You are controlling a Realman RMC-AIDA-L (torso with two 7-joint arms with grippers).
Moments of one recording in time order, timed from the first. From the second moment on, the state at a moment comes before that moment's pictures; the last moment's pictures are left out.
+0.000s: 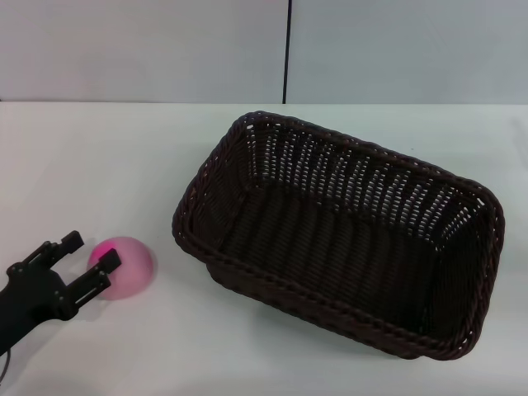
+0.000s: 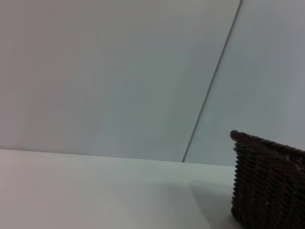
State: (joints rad) left arm -0.12 -2.06 0.66 0.26 1.55 1.47 -0.87; right arm 0.39 2.06 -0.28 -0.34 -1.43 -1.41 0.99
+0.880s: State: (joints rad) left arm -0.13 -2.06 0.66 0.25 1.55 1.47 -0.85; right arm 0.40 2.06 -0.28 -0.32 -1.44 -1.38 0.98
